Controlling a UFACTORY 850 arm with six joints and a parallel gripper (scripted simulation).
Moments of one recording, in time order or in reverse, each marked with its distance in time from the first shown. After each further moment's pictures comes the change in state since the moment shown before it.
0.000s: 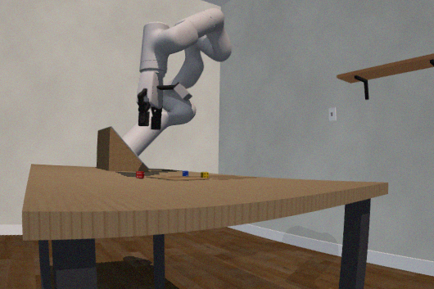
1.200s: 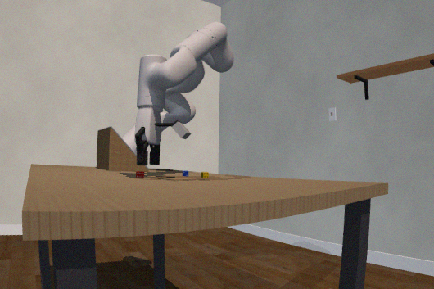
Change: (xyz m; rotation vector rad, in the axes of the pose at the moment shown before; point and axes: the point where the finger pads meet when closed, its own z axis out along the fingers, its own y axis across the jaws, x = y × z) arm -0.001 -0.001 0.109 0.001 0.000 0.000
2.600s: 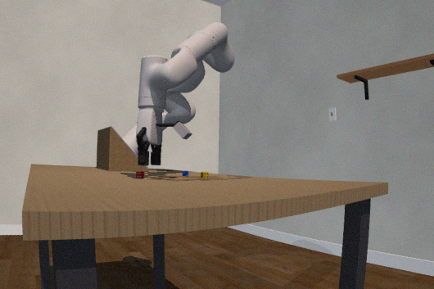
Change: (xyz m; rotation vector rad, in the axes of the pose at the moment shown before) arm 0.002 -0.005 0.001 0.000 0.000 0.000
